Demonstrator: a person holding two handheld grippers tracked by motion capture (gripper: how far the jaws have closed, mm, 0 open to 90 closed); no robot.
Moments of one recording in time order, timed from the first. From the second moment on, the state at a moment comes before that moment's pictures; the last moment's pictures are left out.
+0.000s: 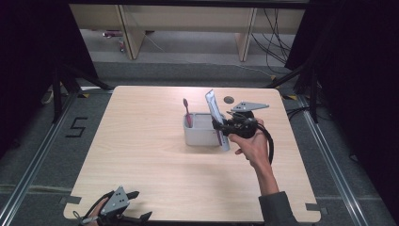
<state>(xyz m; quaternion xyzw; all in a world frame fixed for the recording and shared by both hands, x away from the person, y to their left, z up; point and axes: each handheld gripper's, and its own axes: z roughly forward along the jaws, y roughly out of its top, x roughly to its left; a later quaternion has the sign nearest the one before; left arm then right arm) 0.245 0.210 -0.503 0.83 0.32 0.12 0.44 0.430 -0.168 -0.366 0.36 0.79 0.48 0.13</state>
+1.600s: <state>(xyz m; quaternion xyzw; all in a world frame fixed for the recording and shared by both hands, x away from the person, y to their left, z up) 0.243 0.208 -0.502 0.83 0.31 0.12 0.44 0.509 -0.120 -0.370 0.40 0.75 0.50 0.17</state>
